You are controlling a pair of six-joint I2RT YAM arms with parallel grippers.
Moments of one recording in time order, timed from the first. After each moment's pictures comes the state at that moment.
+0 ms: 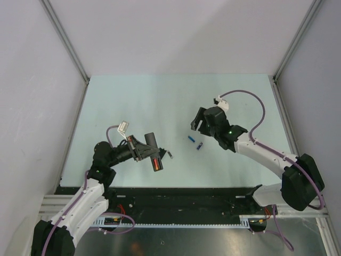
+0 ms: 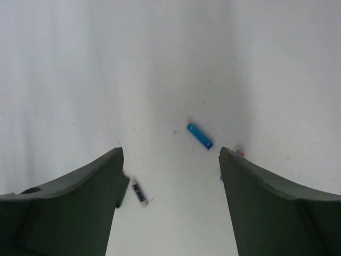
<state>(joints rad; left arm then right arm) -0.31 0.66 0.22 0.45 0.81 -1.11 0.65 1.35 0.94 -0.18 0.28 0.73</state>
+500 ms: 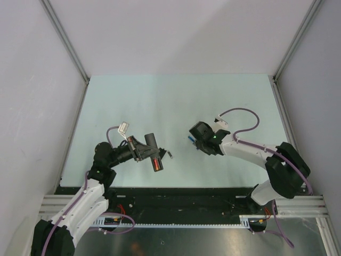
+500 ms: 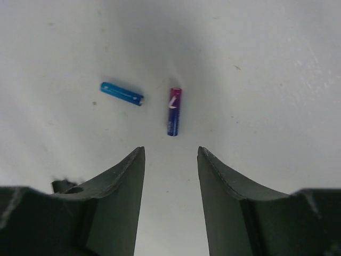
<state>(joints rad) -0.31 0.66 0.21 0.45 0.79 -1.11 0.81 1.49 0.94 -0.51 0.48 1.29</state>
